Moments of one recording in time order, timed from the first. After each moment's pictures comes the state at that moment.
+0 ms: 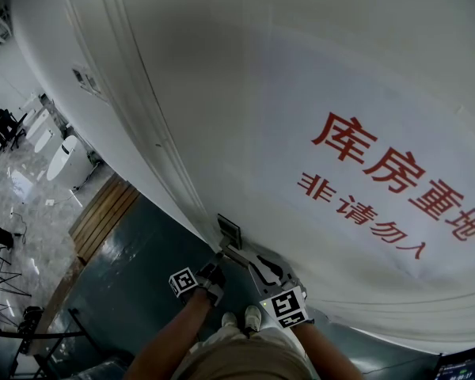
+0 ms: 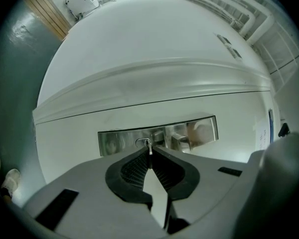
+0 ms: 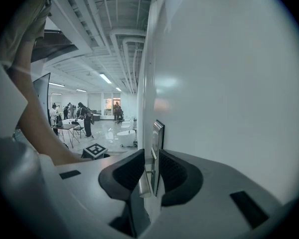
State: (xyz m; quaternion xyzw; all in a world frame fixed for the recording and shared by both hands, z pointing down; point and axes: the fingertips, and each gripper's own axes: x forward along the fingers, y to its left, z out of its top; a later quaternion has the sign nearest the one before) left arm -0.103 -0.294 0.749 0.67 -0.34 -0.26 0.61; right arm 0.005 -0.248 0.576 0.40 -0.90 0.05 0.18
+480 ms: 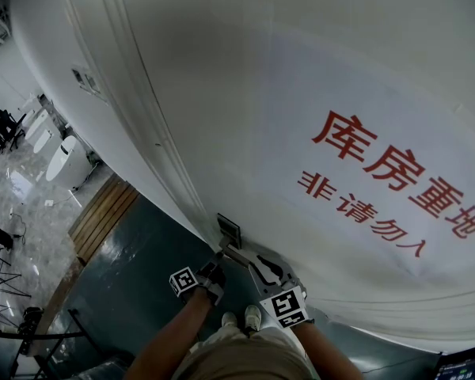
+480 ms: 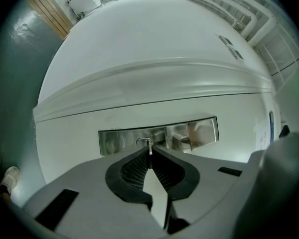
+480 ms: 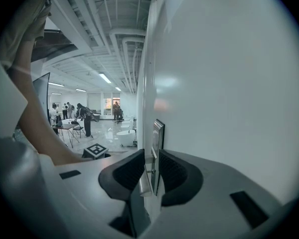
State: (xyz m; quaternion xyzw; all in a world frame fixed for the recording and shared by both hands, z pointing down) left arm -0.103 -0.294 0.752 0.66 -0.34 -0.26 0.61; right arm 0.005 -0.246 0.578 0.40 -0.90 0.05 0.18
